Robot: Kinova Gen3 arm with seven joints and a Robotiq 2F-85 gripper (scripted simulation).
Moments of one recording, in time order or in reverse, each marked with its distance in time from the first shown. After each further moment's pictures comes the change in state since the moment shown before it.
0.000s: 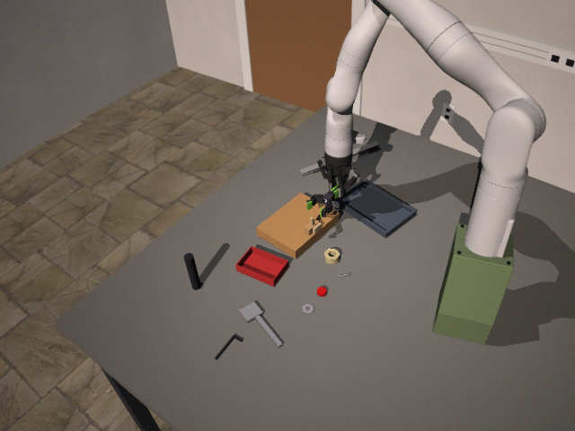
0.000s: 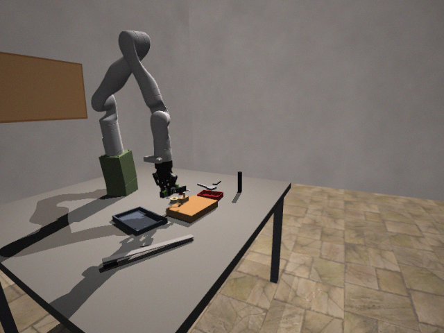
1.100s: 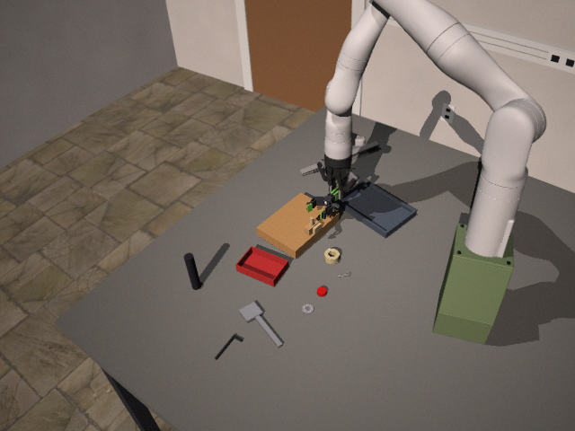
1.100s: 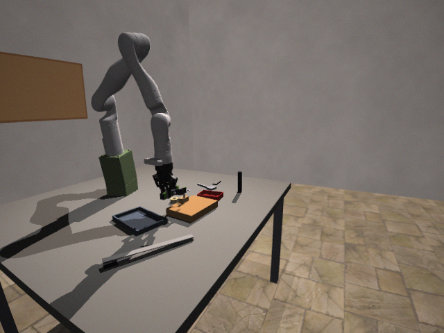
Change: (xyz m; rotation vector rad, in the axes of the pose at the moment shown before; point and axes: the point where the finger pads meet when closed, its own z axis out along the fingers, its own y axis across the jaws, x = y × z) arm 0.000 0.000 0.008 -0.013 -0.007 -0.005
